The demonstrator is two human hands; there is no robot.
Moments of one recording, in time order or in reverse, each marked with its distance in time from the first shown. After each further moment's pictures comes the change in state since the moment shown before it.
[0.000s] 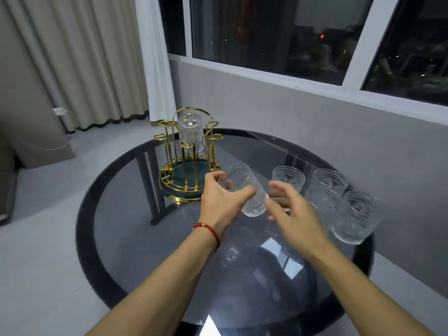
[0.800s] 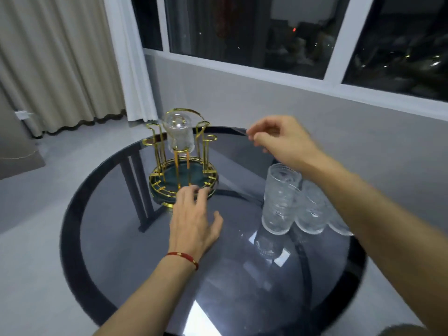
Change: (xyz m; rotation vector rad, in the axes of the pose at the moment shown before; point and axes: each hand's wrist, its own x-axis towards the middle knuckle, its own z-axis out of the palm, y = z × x) left_hand 0.018 -0.052 -0.057 0.887 -0.020 0.564; right_hand 0.104 -0.103 -0.017 -0.178 -0.024 -0.167
